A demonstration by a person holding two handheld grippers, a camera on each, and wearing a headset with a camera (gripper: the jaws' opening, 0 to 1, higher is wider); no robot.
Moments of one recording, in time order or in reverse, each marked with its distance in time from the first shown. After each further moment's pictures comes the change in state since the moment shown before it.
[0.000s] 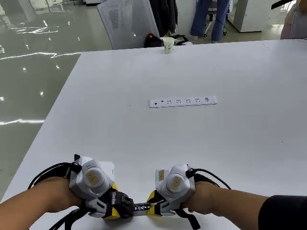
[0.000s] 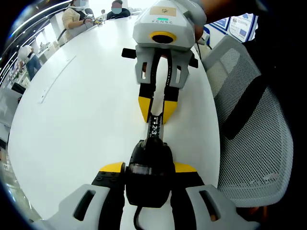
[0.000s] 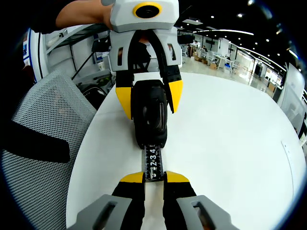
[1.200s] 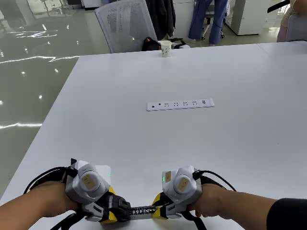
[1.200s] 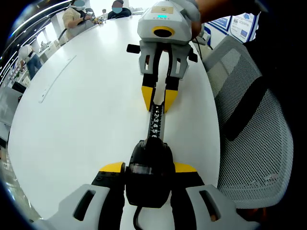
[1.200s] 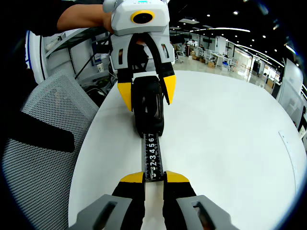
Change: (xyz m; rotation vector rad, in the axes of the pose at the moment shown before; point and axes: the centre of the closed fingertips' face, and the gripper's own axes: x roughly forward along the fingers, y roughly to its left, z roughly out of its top) left arm 0.000 0.000 0.000 -0.007 0.002 0.003; right arm -0.017 0.000 -0.017 0.030 -0.006 0.003
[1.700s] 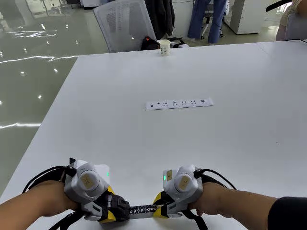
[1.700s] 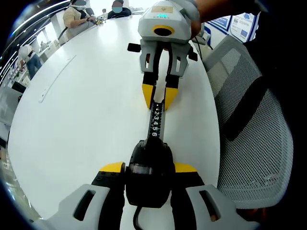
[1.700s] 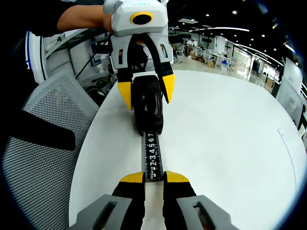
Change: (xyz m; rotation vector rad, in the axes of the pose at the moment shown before) left arm 0.000 -0.001 0.000 -0.001 0.003 -0.001; right arm -0.003 0.001 -0.002 0.006 -0.001 -0.001
